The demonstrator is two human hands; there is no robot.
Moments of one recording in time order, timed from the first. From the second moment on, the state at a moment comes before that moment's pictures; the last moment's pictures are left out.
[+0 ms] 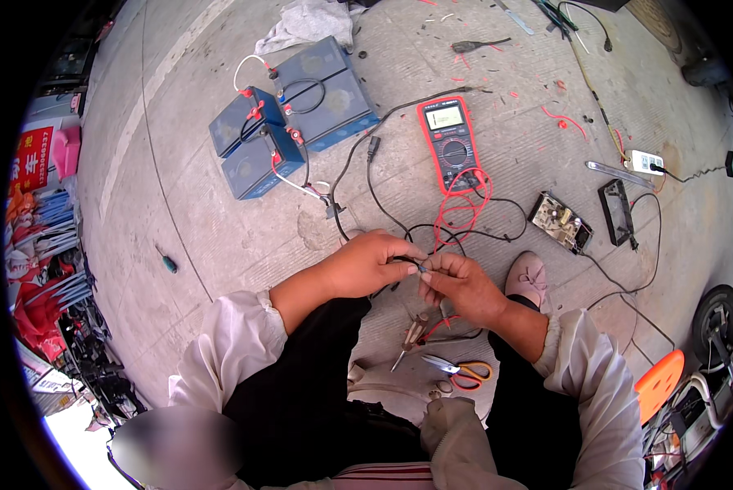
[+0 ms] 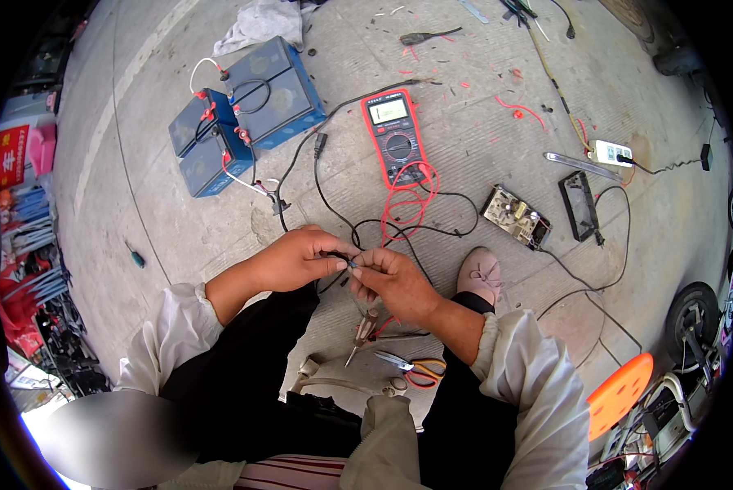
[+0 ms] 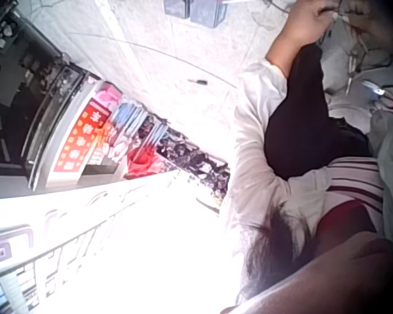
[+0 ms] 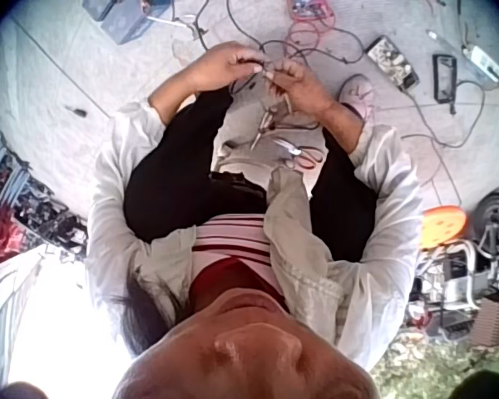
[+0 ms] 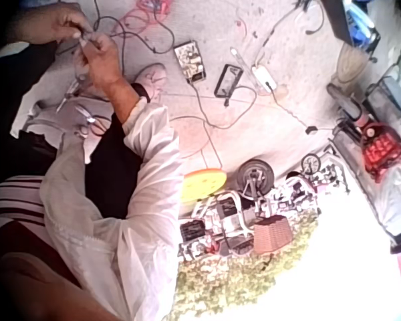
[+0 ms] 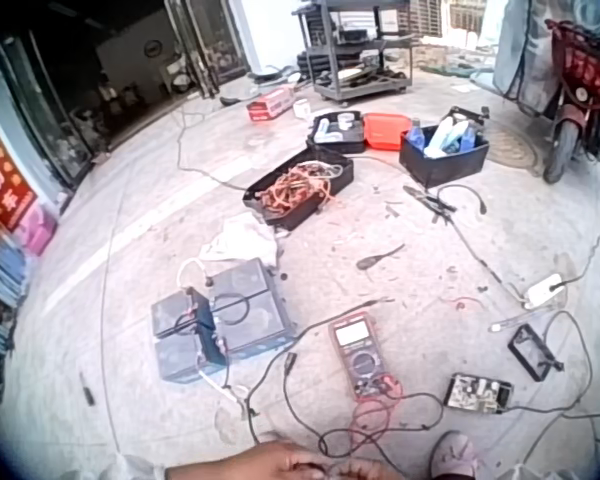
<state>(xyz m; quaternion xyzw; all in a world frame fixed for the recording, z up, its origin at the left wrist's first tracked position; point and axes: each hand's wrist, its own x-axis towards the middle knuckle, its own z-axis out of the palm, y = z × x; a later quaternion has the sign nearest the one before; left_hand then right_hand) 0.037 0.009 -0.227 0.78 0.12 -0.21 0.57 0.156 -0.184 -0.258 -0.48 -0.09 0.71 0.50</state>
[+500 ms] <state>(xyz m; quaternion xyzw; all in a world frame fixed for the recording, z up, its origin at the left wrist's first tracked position) 0.030 0.000 -0.233 0.65 0.24 -0.21 0.69 0.164 -0.185 -0.260 -0.49 -0.06 0.65 0.58</state>
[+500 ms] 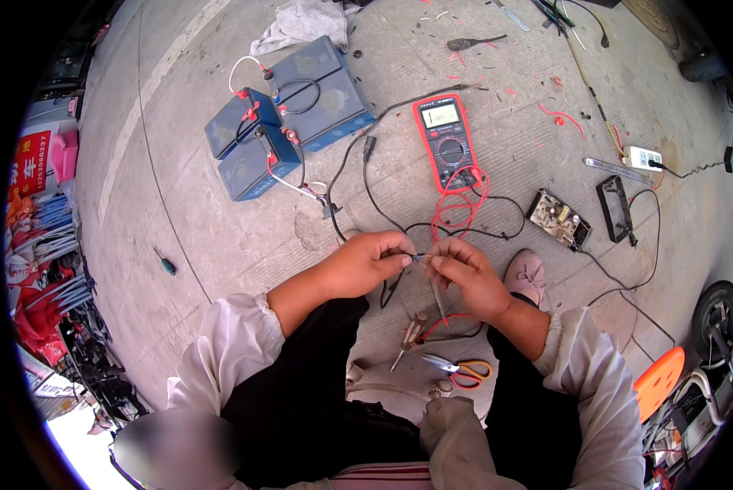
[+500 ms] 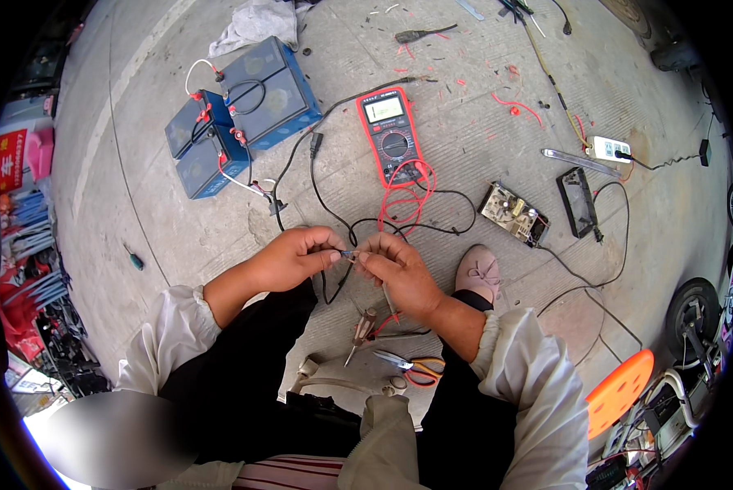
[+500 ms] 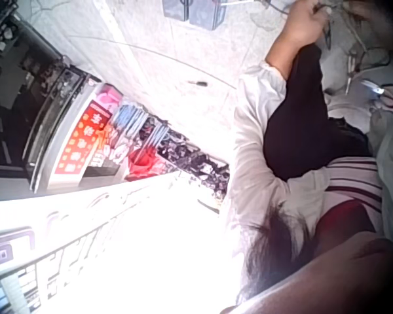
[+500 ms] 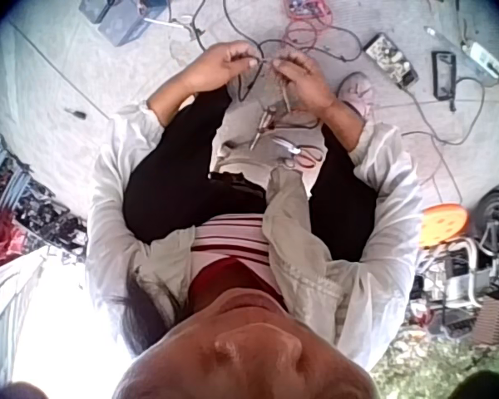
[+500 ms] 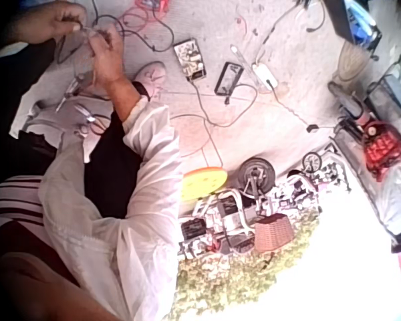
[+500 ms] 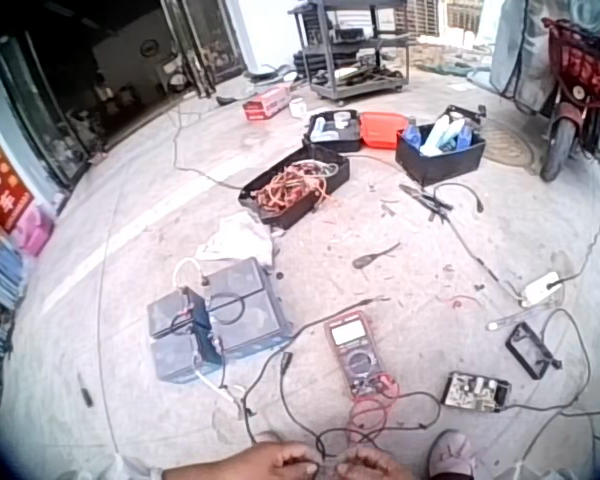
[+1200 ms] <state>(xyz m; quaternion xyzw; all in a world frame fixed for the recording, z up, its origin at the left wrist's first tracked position) 0.033 -0.002 -0.222 0.73 0.17 -0.19 0.64 0.164 -0.180 -0.259 -0.46 -0.14 0.68 0.56</state>
